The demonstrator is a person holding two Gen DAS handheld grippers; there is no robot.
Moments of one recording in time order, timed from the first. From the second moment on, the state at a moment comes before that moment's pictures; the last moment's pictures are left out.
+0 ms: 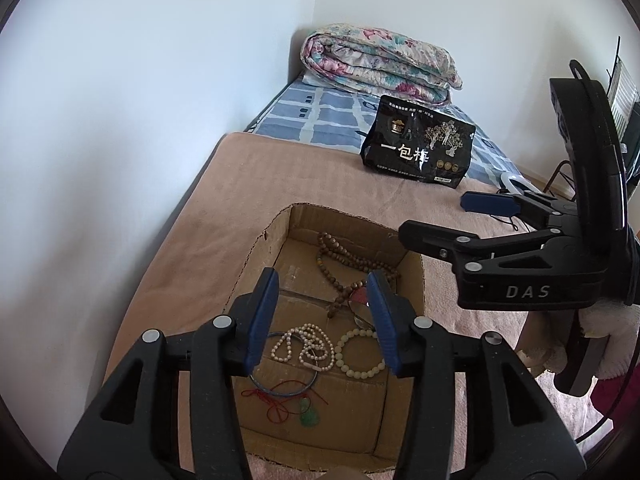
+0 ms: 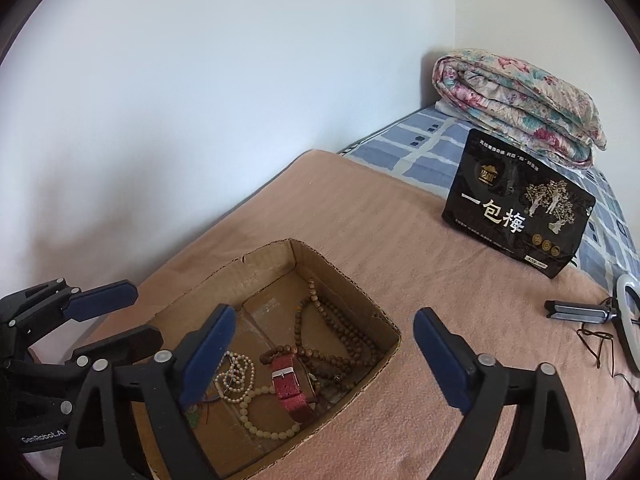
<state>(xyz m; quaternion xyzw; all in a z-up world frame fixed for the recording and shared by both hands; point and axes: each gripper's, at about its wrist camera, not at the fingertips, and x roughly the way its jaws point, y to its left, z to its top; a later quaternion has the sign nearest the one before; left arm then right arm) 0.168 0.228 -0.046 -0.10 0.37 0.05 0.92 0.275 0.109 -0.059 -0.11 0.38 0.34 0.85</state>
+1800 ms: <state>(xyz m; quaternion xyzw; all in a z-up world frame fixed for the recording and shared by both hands) 0.098 0.092 0.020 -0.03 0.33 -0.02 0.94 0.158 -0.088 0.009 -0.08 0.34 0.22 0.91</state>
